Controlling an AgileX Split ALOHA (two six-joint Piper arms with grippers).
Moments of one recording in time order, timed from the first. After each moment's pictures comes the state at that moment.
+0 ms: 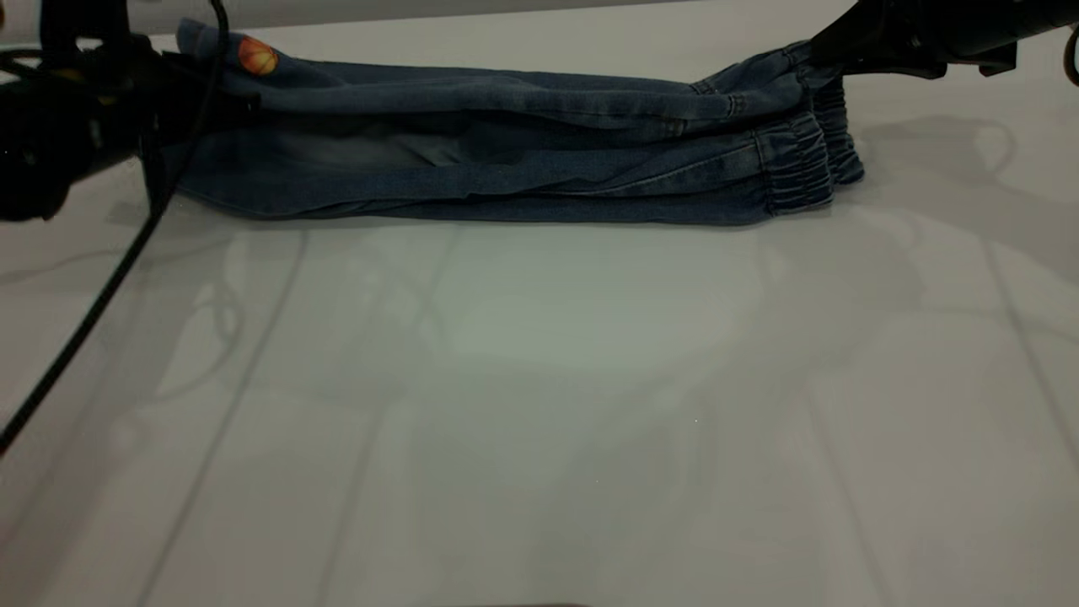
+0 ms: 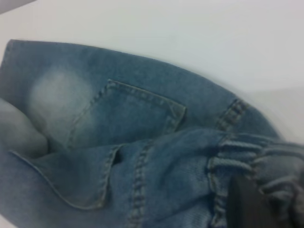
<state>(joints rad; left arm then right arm) -0.08 2.28 -0.88 -0.01 -1.09 0.12 -0.07 2.20 -1.16 1.80 0.63 -1.57</state>
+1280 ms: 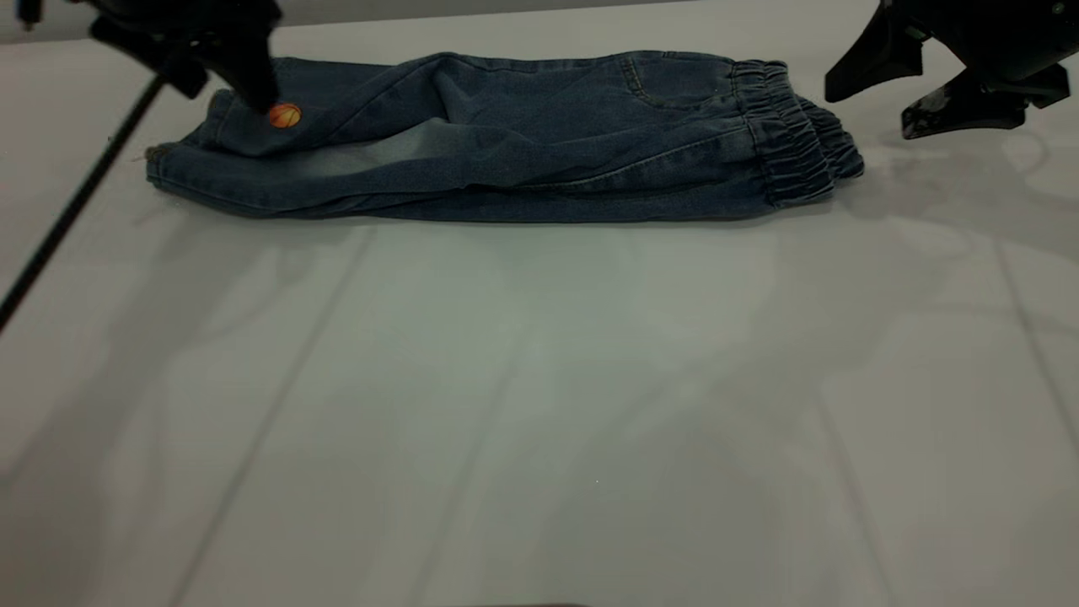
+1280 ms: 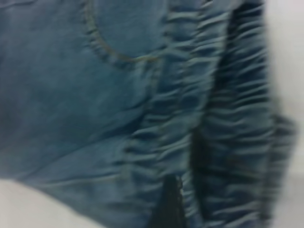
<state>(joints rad) -0.20 2.07 -1.42 -0.03 0.57 0.24 -0.10 2.18 -1.18 1.40 0.55 -1.18</state>
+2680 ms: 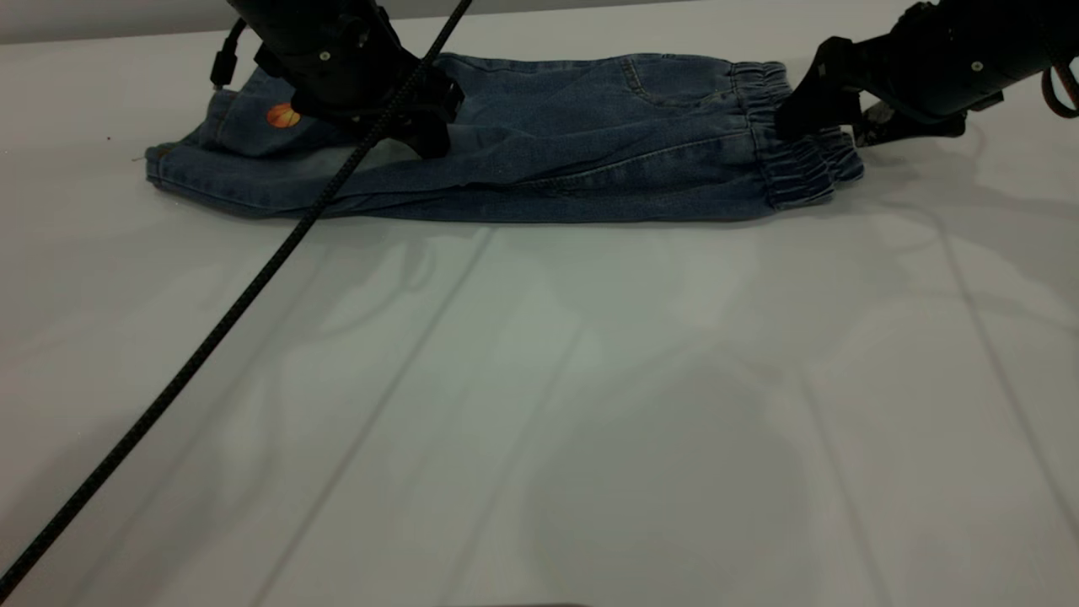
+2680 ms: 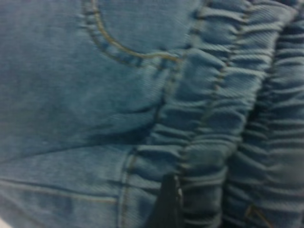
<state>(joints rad) -0.36 2.26 -1.42 -0.08 0.23 0.17 -0.01 2.28 -1.20 1.67 0.45 -1.62</state>
